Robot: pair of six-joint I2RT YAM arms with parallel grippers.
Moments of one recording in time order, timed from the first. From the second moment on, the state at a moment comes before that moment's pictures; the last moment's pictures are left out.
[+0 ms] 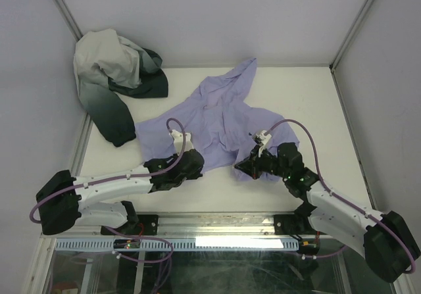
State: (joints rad) left arm -1.09 1.25 0.72 -0.40 -0.47 -1.02; right arm 0.61 0.86 0.28 0.22 -0.49 0.25
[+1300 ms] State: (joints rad) left arm -1.09 0.94 0.27 0.84 -0.22 -0.34; right arm 0.61 0.94 0.38 0.43 -0.84 0.22
